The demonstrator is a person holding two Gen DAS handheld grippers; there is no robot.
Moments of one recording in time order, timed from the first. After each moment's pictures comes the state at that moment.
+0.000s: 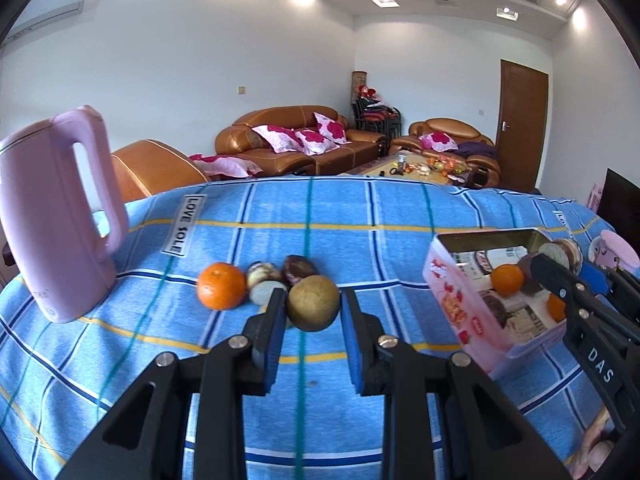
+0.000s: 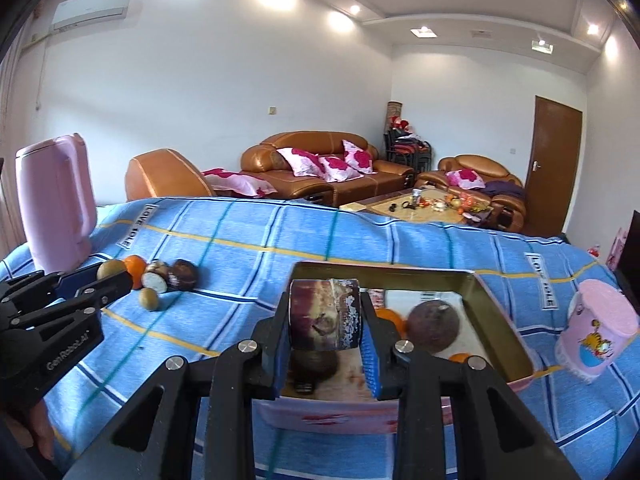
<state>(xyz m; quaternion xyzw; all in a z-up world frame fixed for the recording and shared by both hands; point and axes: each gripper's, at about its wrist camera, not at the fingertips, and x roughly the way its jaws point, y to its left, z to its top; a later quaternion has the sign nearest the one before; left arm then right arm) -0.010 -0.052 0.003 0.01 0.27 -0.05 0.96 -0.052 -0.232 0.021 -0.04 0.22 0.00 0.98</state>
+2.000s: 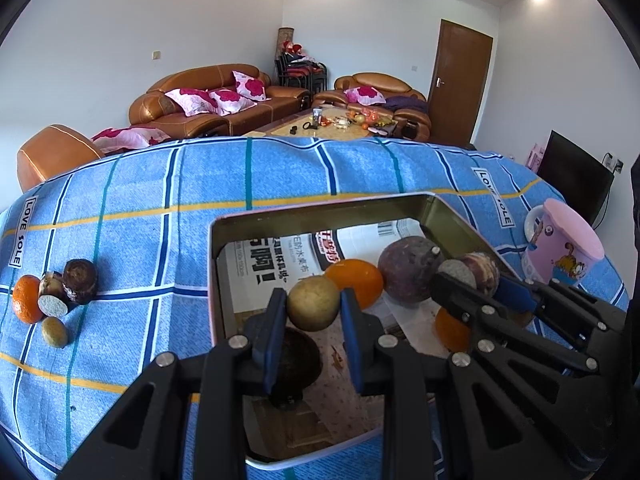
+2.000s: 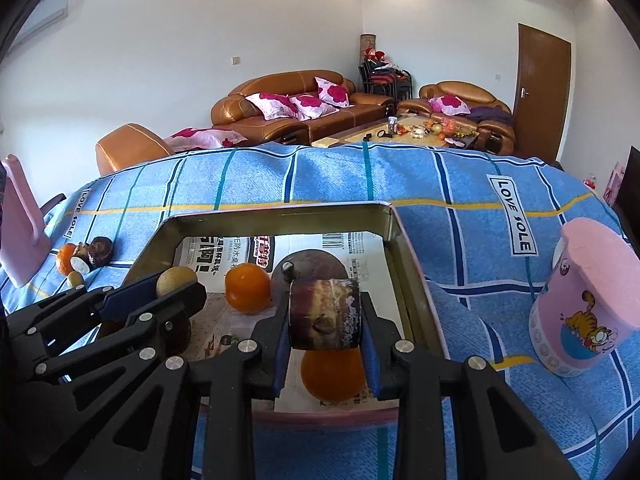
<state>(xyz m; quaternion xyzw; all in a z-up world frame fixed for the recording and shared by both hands) 0.034 -0.201 -0.015 0.02 0.35 -0.18 0.92 -0.007 -0.333 -0.001 0.03 0.34 -0.02 0.94</state>
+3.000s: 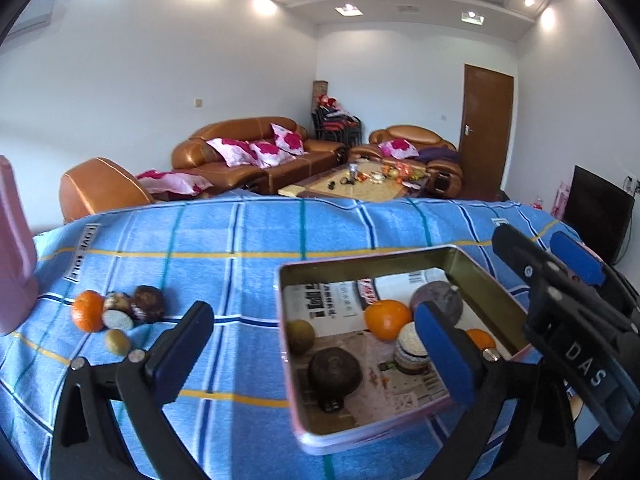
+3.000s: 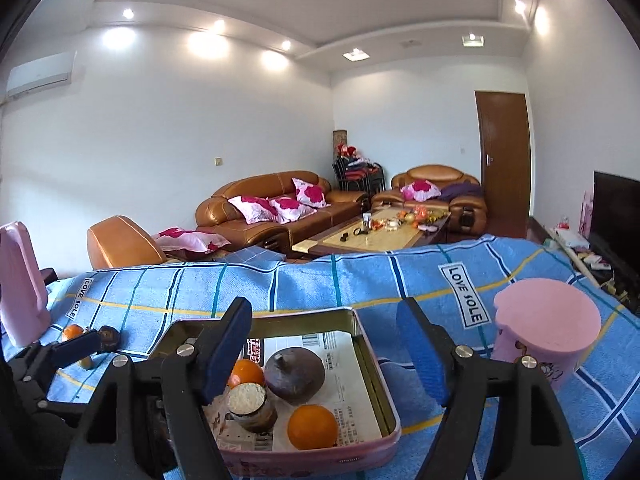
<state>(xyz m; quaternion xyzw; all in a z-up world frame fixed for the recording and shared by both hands) -0.001 -0.175 0.011 0.01 0.24 -0.11 0.96 -0.048 -0.339 0.037 0.03 0.14 -0.07 0.99</state>
